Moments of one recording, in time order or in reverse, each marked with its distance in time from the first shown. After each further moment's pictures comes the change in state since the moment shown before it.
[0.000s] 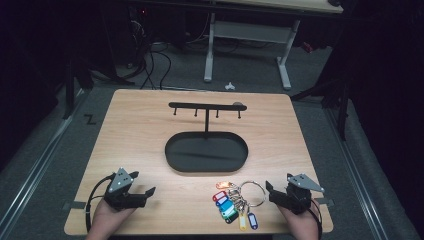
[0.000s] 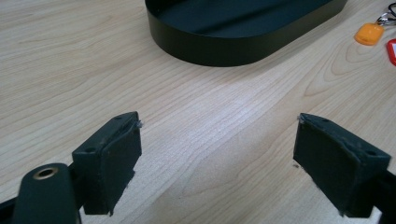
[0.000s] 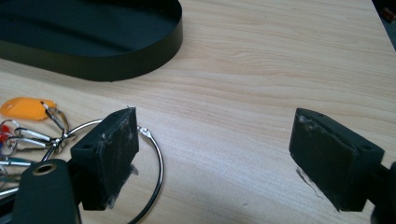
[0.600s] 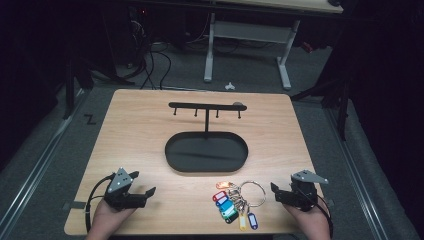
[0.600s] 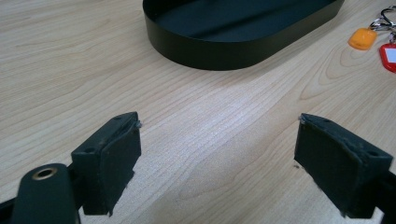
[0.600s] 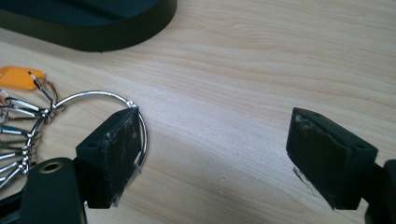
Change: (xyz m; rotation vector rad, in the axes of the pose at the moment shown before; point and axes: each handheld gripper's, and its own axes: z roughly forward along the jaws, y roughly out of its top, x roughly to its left) left arm -0.002 0.001 -0.001 -0.011 -0.011 0.001; right arm -0.018 0.011 -0.004 0.153 0.034 -0.020
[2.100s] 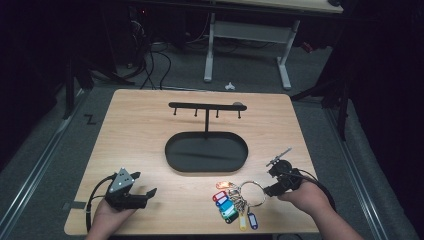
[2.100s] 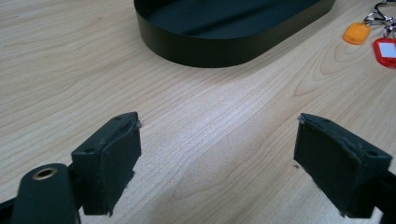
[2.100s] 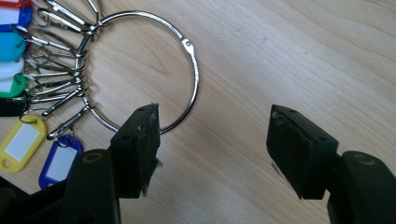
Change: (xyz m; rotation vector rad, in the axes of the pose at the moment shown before) left arm -0.002 0.001 0.001 0.011 -0.018 0.014; right arm 0.029 0.071 0.020 0.581 0.114 -0.268
